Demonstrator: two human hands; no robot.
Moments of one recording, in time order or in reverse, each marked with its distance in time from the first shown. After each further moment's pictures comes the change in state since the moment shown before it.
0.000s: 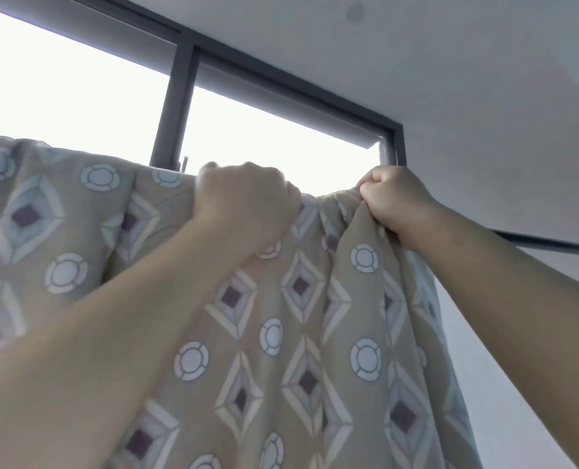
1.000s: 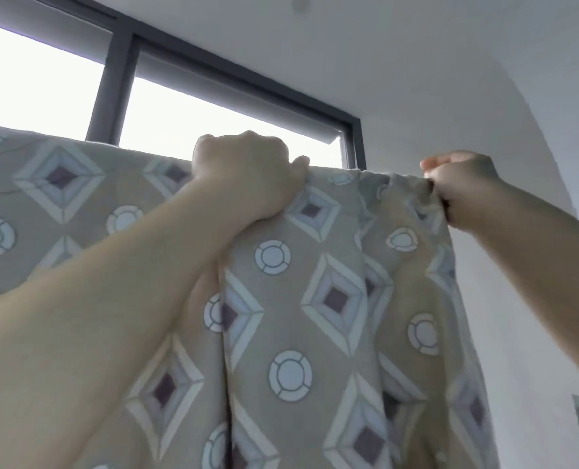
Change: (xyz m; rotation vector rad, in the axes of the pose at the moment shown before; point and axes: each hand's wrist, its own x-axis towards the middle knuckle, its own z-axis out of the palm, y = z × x) left_hand 0.008 0.100 -0.022 -0.033 -0.102 0.074; right_hand 0.032 0.132 -0.097 0.416 0.336 0.344
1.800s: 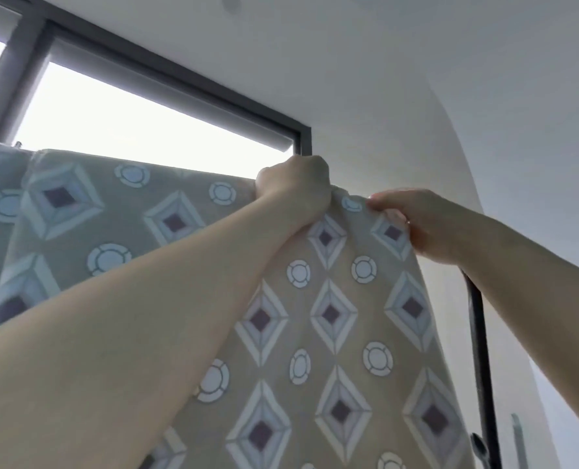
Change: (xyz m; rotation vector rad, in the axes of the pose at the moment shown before) left_hand 0.078 0.257 0.051 -0.342 -0.043 0.012; right_hand 0.110 0.080 -0.152 -0.045 -0.579 0.086
